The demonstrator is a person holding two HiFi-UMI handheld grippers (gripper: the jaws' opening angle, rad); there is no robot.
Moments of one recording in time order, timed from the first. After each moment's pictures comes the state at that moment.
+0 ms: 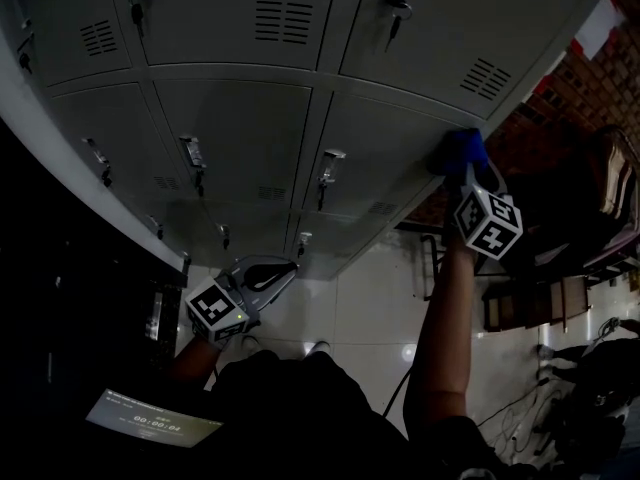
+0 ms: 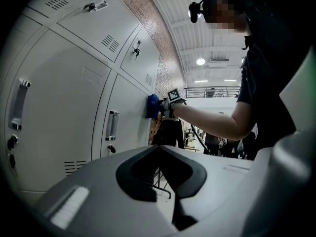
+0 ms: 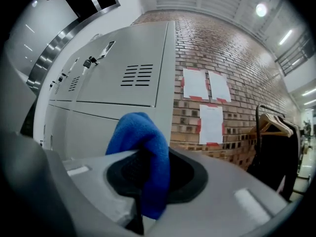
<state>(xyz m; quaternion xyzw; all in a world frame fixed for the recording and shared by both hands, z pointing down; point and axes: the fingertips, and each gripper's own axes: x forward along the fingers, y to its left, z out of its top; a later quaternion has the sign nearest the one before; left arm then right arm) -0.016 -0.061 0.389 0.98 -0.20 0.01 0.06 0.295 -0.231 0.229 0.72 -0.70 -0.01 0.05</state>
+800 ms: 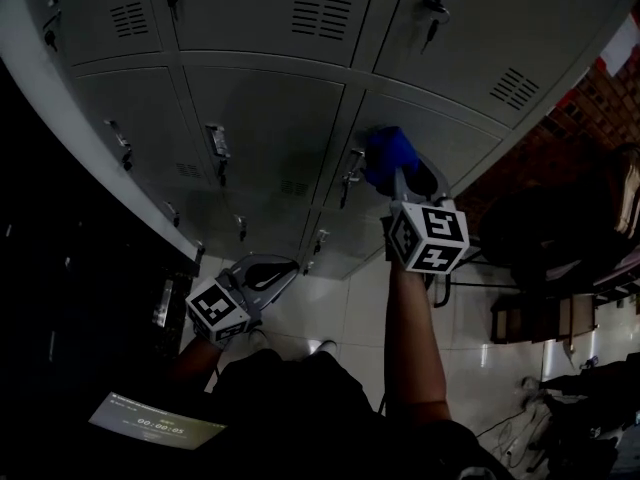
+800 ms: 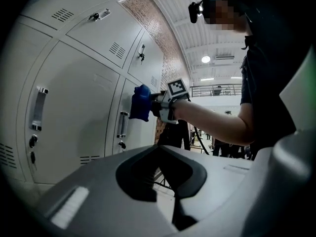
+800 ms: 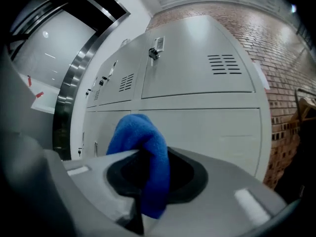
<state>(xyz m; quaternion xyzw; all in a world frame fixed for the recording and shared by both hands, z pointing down) -0.047 -0.053 0.392 0.97 -0.24 0.02 0.06 0.099 -0.222 0.259 0.58 -0.82 -0.01 0.04</state>
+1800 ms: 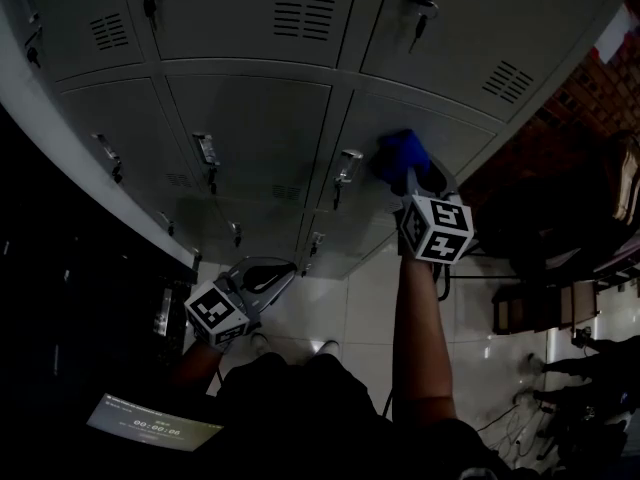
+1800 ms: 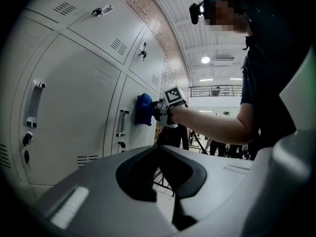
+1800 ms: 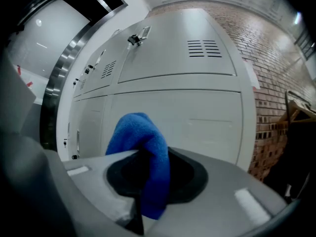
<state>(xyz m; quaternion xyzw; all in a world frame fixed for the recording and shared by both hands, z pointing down) -0.044 -0.064 0.399 0.97 -0.23 0.02 0.07 0.153 -0.246 0.287 0.62 -0.78 0.00 0.07</state>
